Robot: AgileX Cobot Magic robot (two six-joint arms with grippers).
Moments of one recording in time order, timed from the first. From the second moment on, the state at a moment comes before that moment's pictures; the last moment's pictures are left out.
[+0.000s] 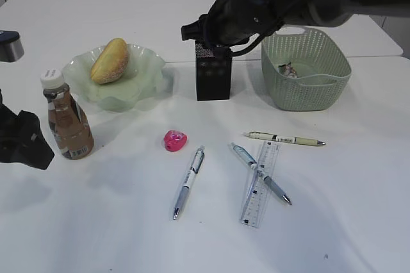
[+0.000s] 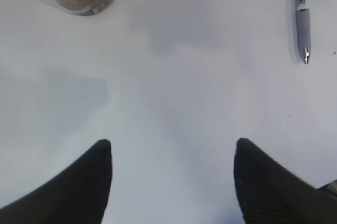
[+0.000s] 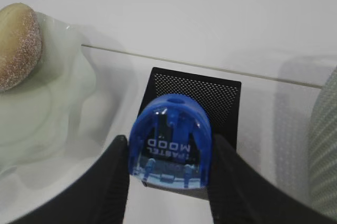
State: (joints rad) left arm -0.28 1.36 -0.91 -0.15 0.85 0.06; right arm 0.47 2.16 -1.77 -0.56 0.41 0.68
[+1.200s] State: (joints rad) left arm -0.28 1.36 -0.91 -0.15 0.82 0.06; right arm 0.42 2.27 -1.87 -0.70 0.35 0.68
